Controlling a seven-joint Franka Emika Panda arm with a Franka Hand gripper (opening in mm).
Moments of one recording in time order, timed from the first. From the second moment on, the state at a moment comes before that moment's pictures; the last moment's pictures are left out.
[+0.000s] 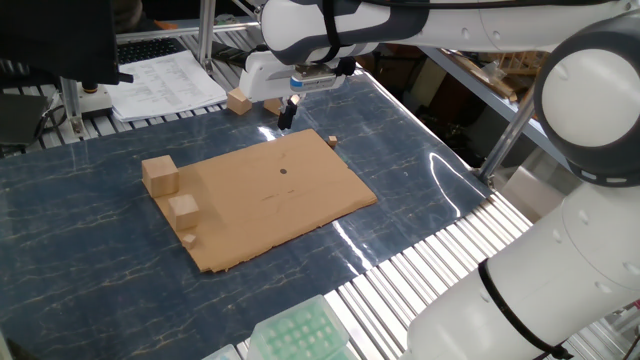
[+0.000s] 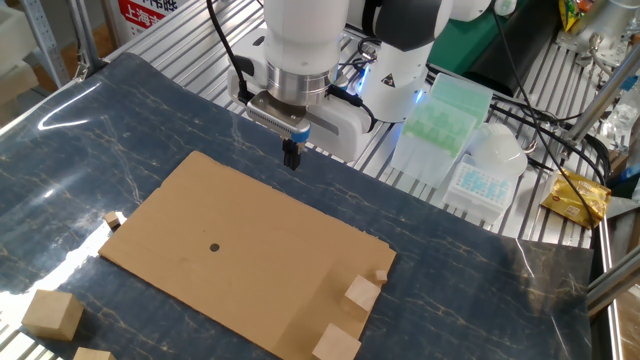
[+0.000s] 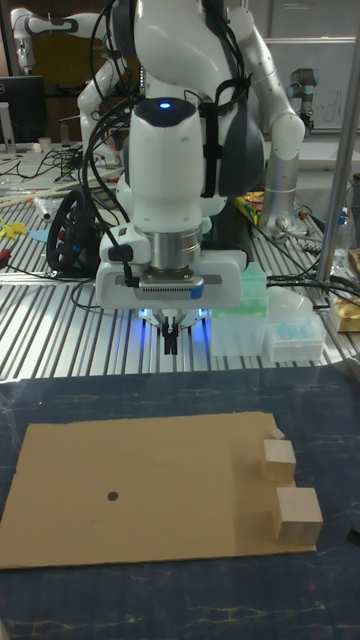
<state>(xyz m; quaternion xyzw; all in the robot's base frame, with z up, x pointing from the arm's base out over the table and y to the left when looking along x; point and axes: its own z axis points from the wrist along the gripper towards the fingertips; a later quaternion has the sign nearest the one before) 0.499 0.000 0.299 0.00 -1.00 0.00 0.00</state>
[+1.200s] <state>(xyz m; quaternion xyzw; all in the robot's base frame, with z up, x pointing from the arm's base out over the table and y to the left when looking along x) 0.521 -0.017 0.294 -0.14 -0.99 0.02 -0.02</state>
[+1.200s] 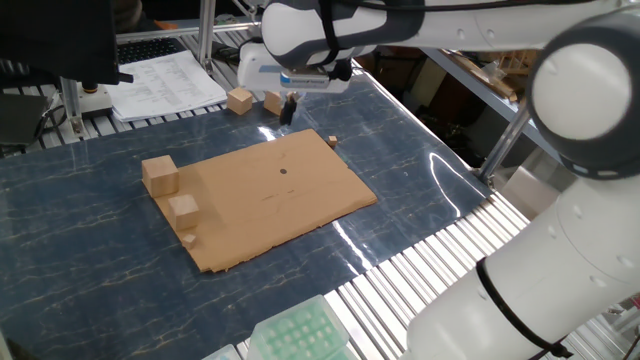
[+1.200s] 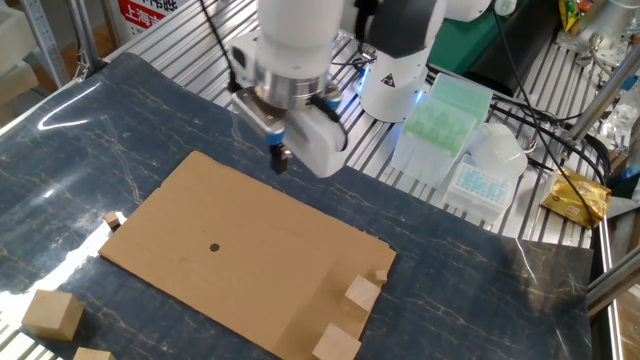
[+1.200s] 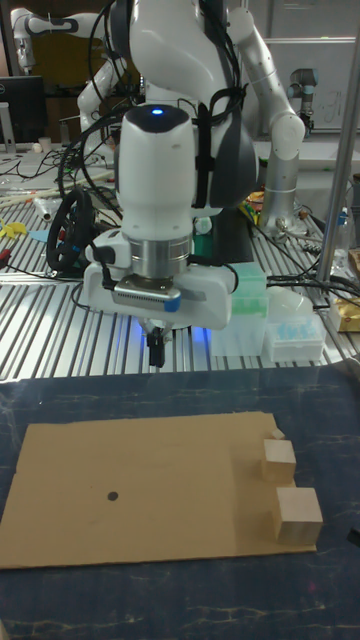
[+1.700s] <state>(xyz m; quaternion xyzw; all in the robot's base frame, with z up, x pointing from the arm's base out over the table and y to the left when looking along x) 0.535 -0.031 0.292 -0.13 -0.99 0.02 -0.02</state>
